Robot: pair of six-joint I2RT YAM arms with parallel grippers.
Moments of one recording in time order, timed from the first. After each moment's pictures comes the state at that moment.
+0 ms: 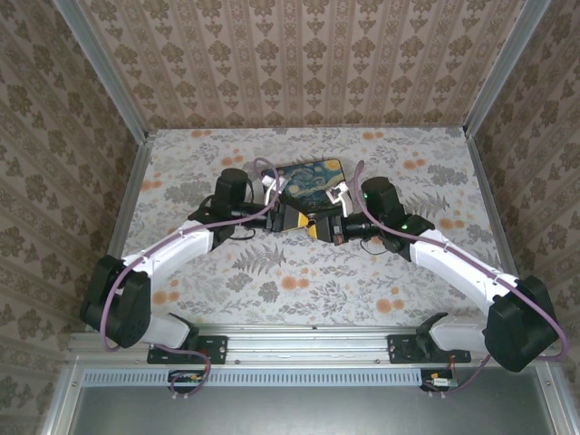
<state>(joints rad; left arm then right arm) -0.57 1.41 0.87 0.07 1.06 -0.72 0.50 1.25 0.85 -0.17 -0.75 0.50</state>
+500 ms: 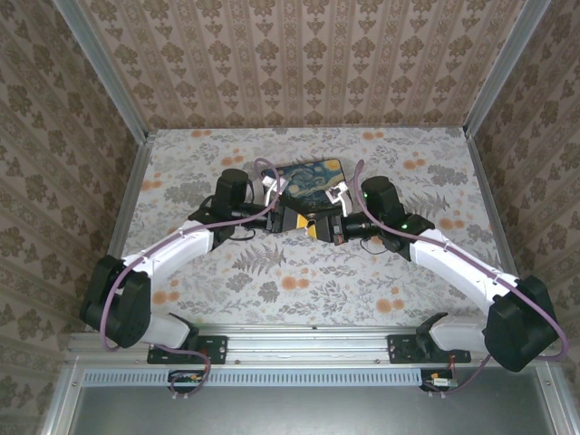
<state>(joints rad) -0.57 1.41 0.87 0.06 1.06 -0.69 0.50 1.25 0.86 -0.17 -0.77 0.50</state>
